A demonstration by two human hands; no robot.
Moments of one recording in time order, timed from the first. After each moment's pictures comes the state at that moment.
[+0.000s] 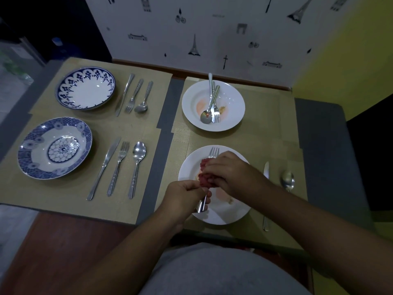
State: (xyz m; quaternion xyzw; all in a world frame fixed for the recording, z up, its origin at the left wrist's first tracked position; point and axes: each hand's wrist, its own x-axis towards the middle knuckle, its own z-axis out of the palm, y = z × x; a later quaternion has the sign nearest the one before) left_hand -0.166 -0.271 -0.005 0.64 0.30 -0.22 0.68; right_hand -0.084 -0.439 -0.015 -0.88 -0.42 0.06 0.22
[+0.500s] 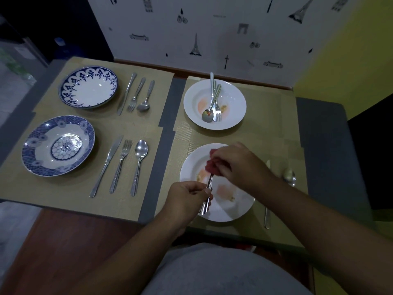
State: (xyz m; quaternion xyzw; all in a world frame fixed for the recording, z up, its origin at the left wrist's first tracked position) left_hand -0.178 -0.276 -0.008 0.67 0.28 -0.19 0.65; right_hand -0.074 -0.439 -0.011 -0.91 -0.34 0.02 0.24
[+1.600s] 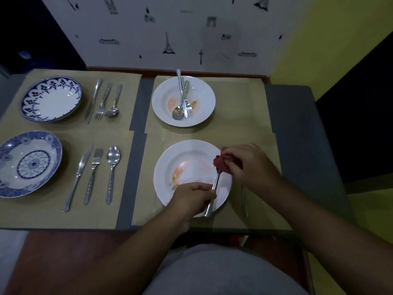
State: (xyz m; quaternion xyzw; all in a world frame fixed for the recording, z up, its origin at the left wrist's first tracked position) left_hand -0.163 -0.346 -0.010 0.66 0.29 -0.31 0.62; right_hand -0.100 -0.530 -0.010 -0.94 -0.19 -0.02 0.29
